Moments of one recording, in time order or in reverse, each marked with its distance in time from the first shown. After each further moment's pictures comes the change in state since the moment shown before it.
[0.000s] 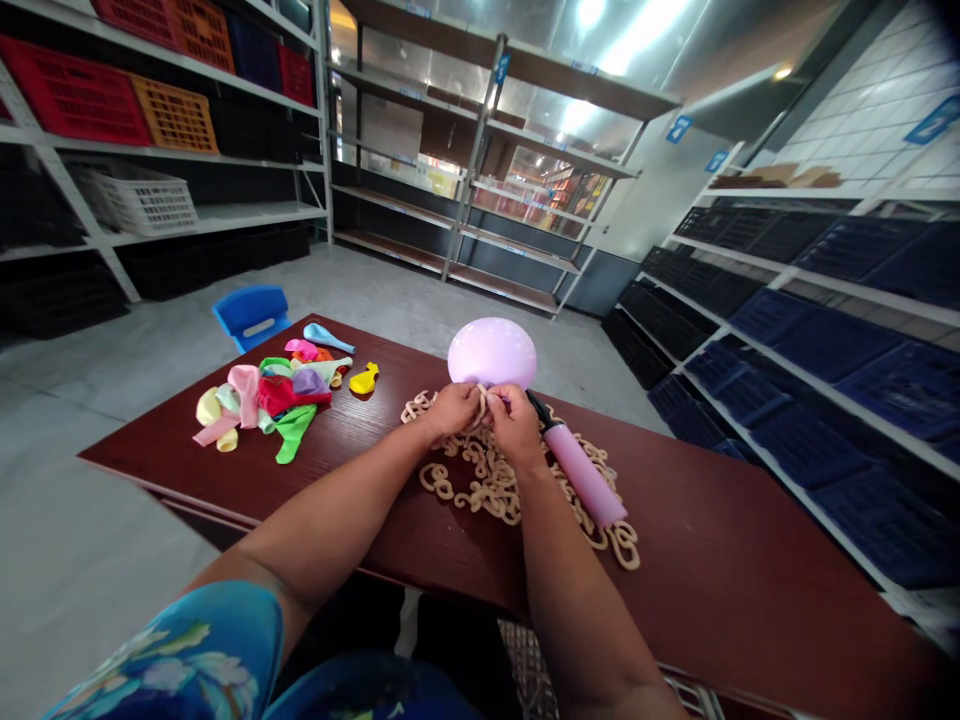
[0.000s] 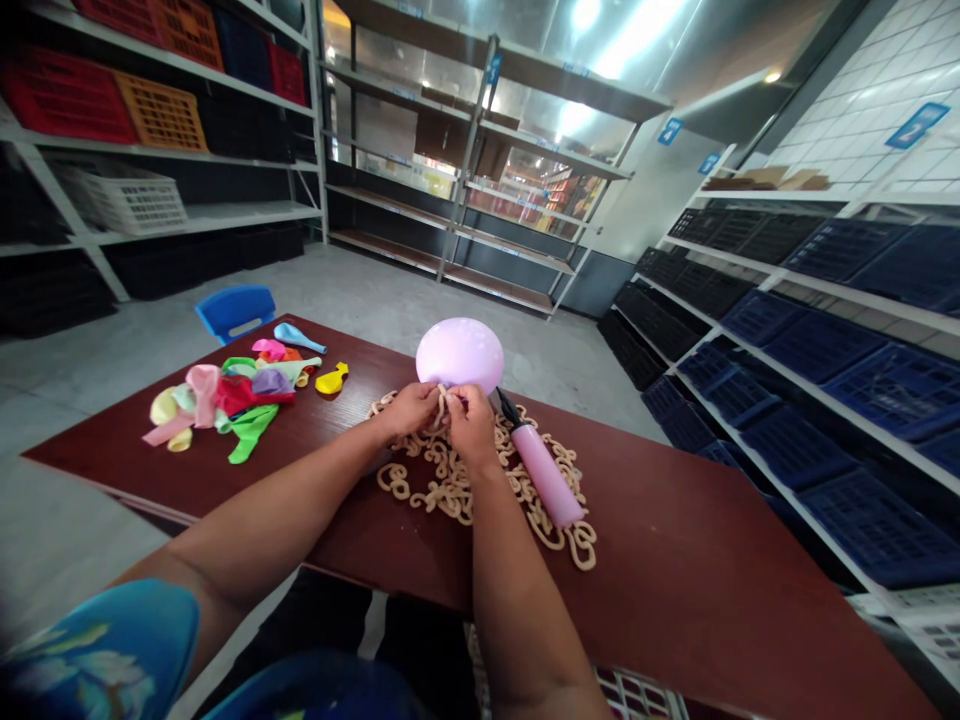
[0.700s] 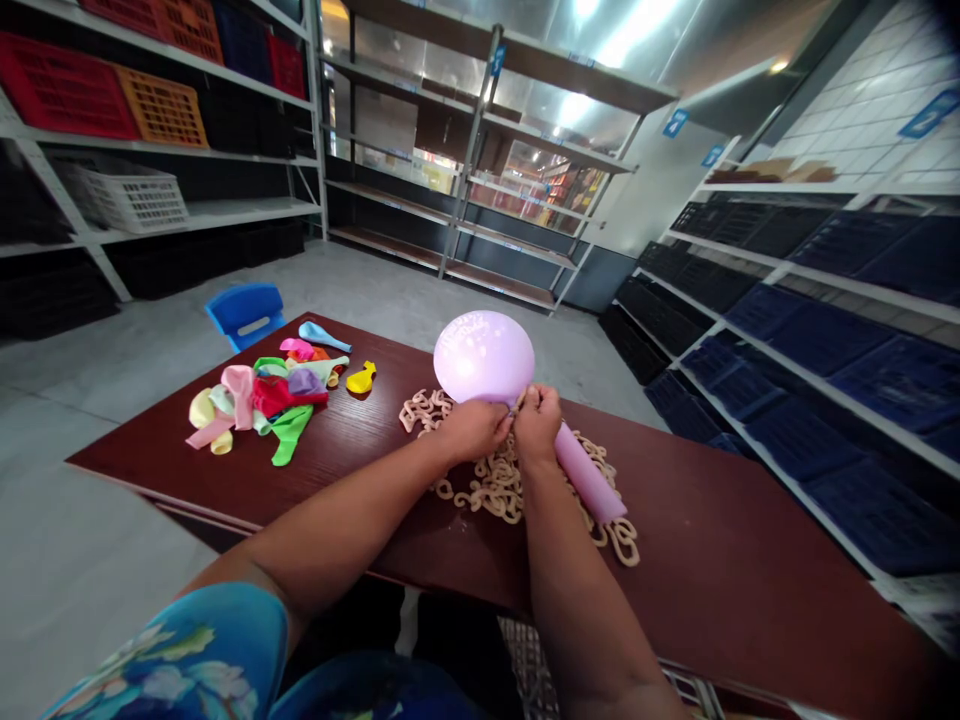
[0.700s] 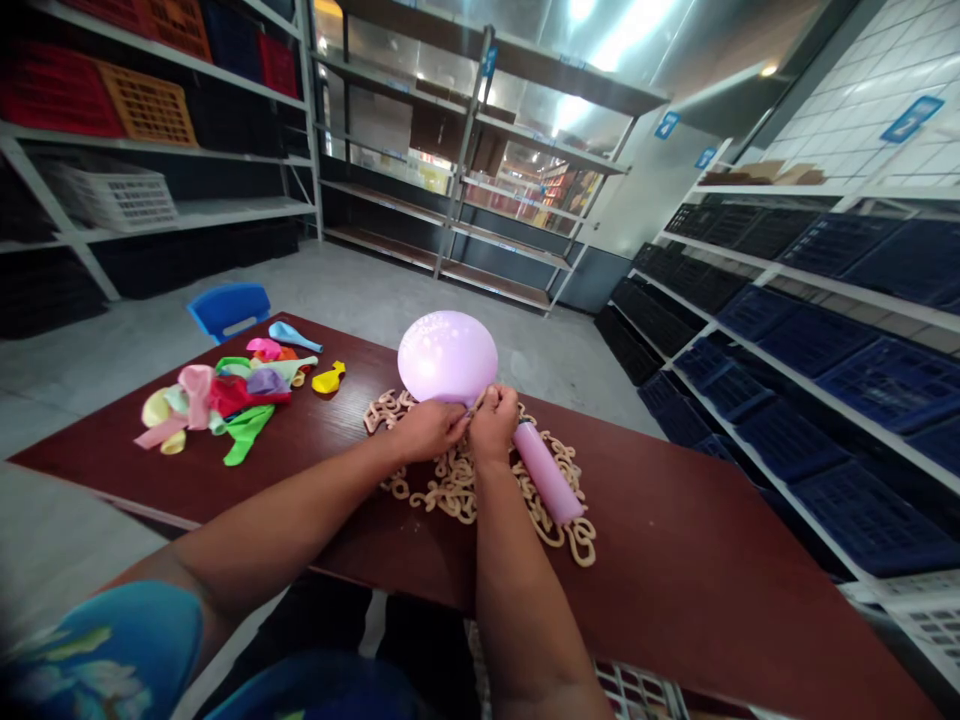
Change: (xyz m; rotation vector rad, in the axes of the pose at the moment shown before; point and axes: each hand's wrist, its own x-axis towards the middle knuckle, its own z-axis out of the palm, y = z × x) left_hand -0.023 0.032 0.016 0.711 -0.159 0.400; right_hand 0.007 0.017 -0.010 -0.098 0.456 0.254
